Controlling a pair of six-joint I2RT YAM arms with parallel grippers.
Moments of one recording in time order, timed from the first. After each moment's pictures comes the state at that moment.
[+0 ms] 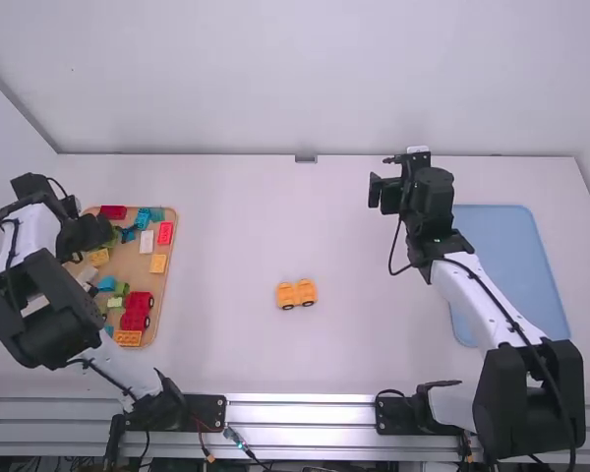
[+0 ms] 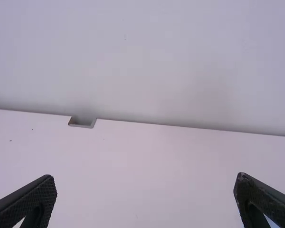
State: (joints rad) left arm 0.66 1.83 1.41 -0.82 0.06 0.06; right arm 0.17 1.41 0.89 0.15 0.01 -0.01
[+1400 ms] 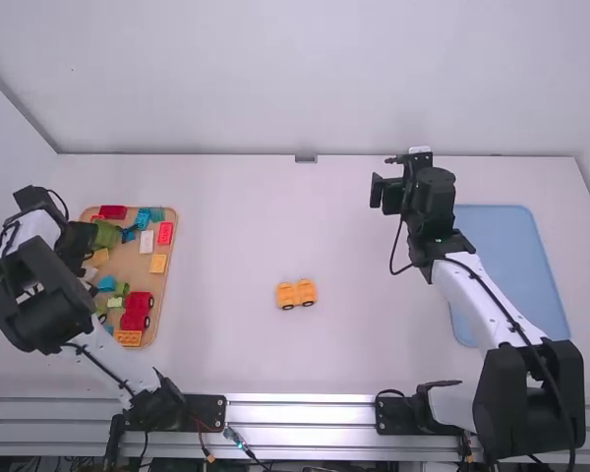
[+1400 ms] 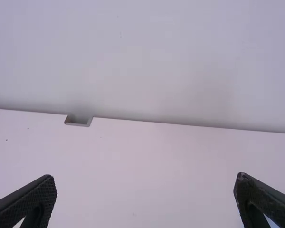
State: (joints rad) left arm 0.70 1.96 1.40 -0.69 -0.03 -0.82; right arm 0.16 1.41 0.89 0.14 0.01 -0.01
